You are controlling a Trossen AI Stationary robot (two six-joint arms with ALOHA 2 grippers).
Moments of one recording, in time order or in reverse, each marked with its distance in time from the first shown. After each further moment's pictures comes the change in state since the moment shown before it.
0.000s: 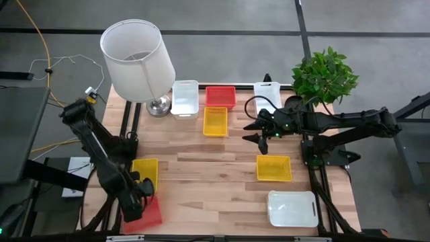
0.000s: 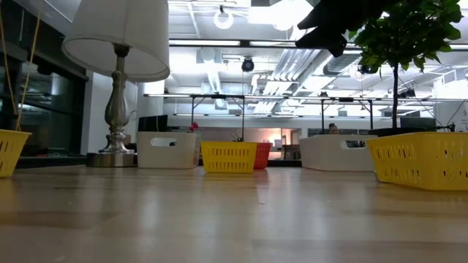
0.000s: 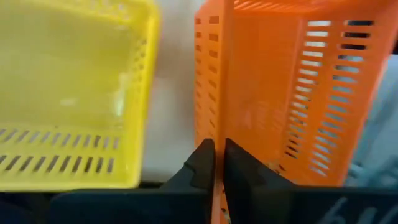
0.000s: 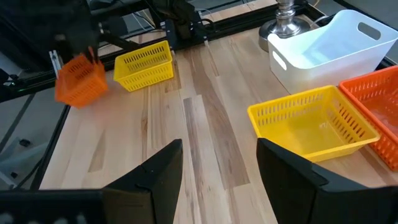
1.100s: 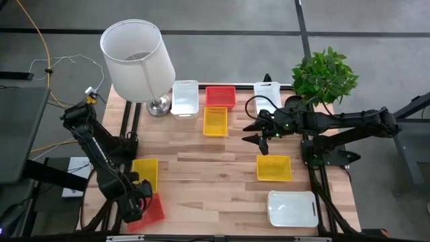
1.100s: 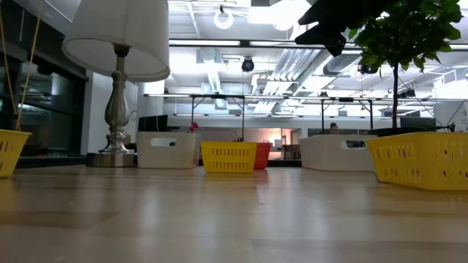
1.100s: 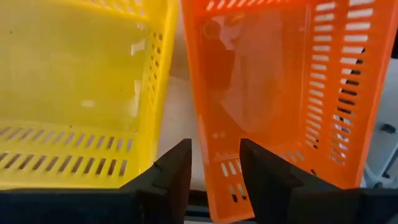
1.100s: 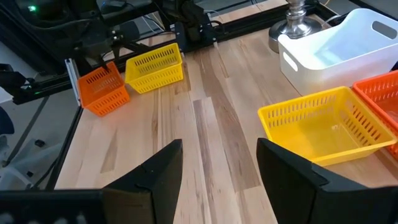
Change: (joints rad) left arm -0.051 0.071 0.000 -0.021 -0.061 -0.042; right arm 0.000 0.000 0.000 0.016 -0.037 0.016
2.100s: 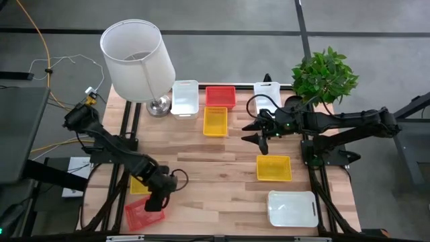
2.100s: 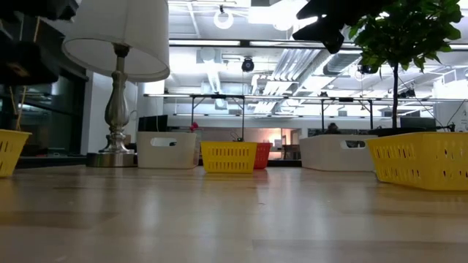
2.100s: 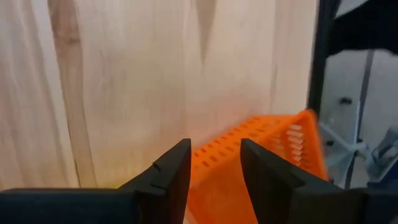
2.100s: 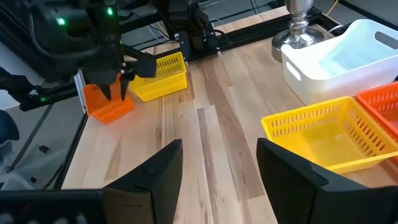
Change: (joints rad) left arm 0.411 0.032 0.000 0.213 0.149 0.641; right arm 0.000 0.000 0.000 0.034 -0.005 0.000
